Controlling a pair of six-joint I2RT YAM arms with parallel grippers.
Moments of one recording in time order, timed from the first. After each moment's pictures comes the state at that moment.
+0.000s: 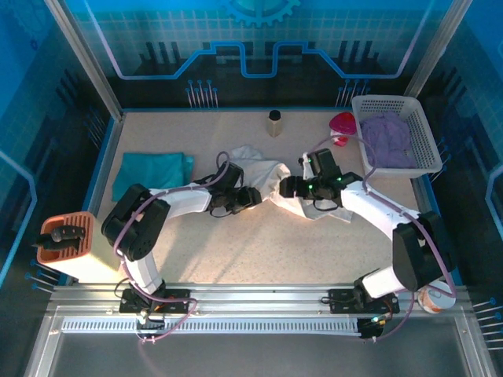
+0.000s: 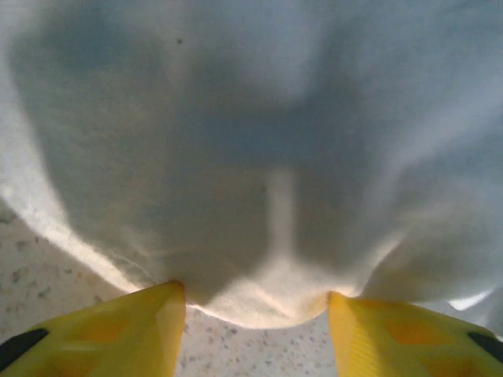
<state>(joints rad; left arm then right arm) -0.55 1.79 0.96 -0.13 0.31 -0.90 0.42 1.47 0.92 -0.41 -0.22 0.42</state>
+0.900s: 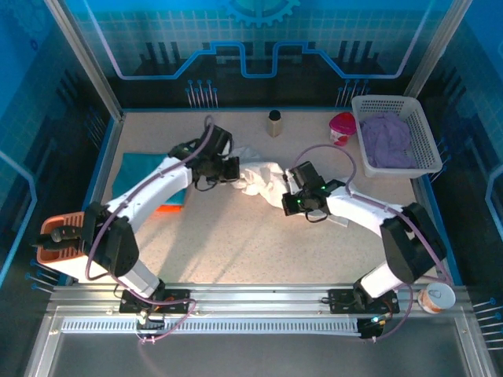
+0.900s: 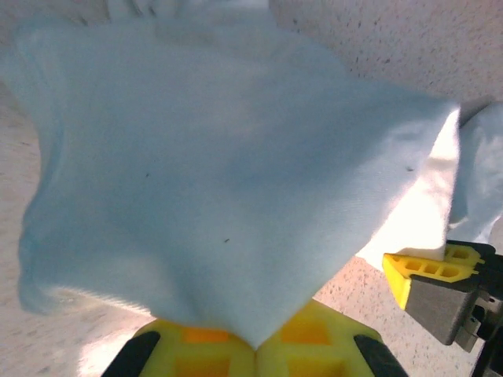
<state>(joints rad) -0.47 1.59 1.40 -0.82 0.14 -0.56 0.54 1.51 0.90 -0.41 -0.13 0.29</state>
